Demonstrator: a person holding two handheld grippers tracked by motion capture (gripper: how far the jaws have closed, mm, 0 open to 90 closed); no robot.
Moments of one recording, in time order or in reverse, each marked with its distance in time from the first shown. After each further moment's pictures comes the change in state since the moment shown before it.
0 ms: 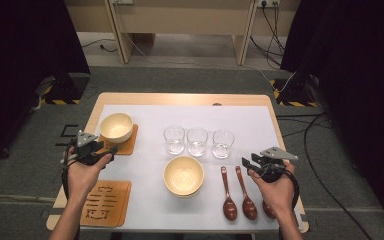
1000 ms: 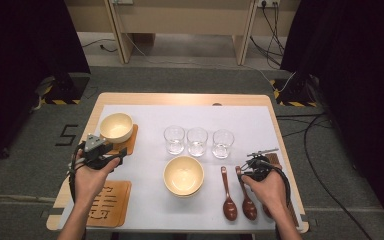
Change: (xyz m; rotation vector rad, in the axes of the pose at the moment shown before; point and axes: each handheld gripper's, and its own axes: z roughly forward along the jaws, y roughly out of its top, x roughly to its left) left arm -0.022 -0.004 -0.001 -0.029 -0.072 0.020; right arm 0.010 -0.003 0.030 0.454 0.035 0.116
